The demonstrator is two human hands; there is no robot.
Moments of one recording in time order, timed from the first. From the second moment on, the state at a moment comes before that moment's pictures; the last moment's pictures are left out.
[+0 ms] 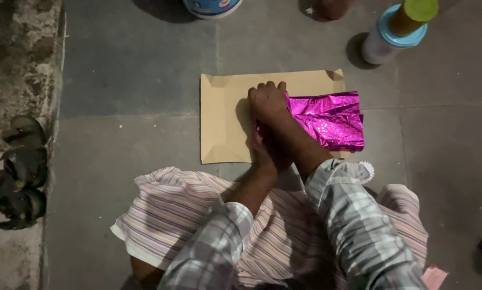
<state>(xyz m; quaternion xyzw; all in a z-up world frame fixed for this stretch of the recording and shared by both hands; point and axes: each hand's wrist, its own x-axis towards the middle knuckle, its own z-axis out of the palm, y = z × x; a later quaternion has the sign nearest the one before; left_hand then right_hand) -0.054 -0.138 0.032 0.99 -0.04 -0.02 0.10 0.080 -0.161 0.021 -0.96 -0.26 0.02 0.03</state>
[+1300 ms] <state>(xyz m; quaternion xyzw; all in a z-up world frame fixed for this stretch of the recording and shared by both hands) -0.041 -0.136 0.004 0.98 -0.13 0.08 0.12 0.028 -0.232 -0.031 -0.93 -0.22 0.14 0.27</state>
